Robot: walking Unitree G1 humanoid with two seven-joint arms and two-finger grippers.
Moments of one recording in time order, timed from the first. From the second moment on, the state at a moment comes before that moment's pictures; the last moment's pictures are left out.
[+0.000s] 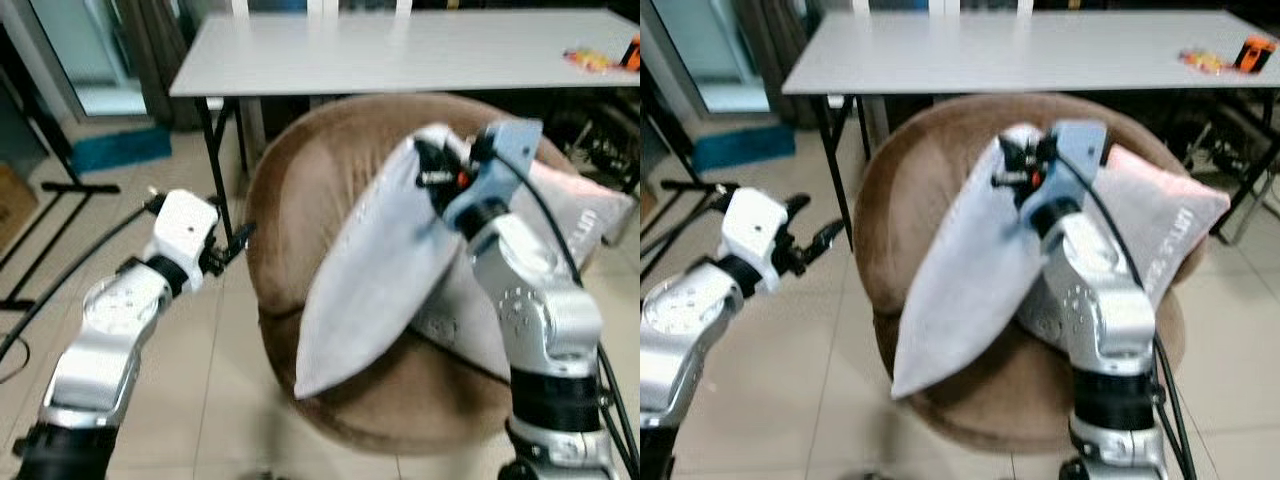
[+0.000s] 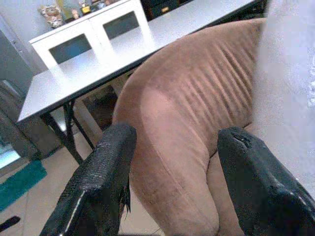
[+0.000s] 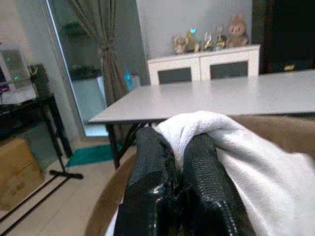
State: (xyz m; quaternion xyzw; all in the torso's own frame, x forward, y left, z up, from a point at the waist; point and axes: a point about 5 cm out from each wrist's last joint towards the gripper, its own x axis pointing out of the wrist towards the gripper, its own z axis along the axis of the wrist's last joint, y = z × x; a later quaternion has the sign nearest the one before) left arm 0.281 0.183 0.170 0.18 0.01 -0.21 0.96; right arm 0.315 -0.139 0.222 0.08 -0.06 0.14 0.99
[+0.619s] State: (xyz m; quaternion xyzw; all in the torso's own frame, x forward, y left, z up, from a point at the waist) left arm 0.268 0.181 0.167 0.21 0.06 -0.33 0.92; right arm 0.361 -0.113 0.187 -0.05 0.01 0.20 0.98
